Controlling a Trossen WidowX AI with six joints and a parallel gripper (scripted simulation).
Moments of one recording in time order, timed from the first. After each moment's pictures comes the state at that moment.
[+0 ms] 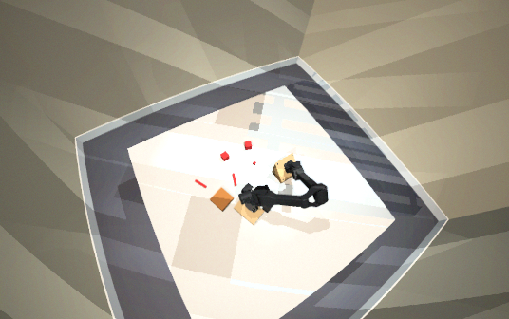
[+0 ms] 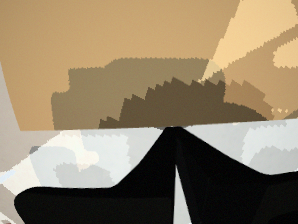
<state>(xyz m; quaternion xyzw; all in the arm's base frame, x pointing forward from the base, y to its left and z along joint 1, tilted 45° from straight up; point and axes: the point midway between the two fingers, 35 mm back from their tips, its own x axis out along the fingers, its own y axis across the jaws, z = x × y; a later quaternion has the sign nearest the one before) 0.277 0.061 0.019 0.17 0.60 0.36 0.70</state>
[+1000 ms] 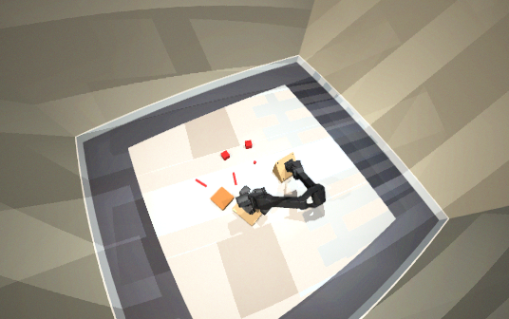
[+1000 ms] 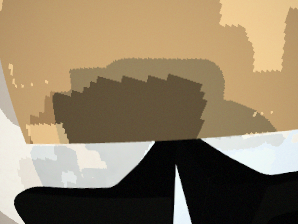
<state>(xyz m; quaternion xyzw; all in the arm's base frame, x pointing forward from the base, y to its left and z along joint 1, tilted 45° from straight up) 0.300 0.064 0.024 0.17 0.60 0.35 0.69</state>
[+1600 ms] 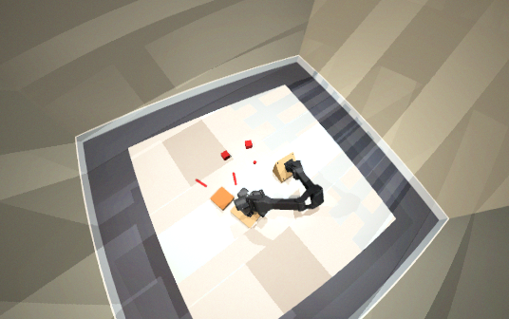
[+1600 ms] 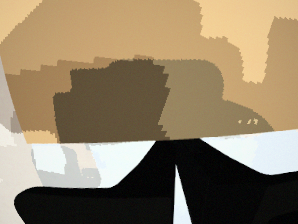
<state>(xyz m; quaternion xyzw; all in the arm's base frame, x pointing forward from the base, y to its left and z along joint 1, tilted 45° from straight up) 0.315 0.067 0.028 0.17 0.60 0.35 0.69</state>
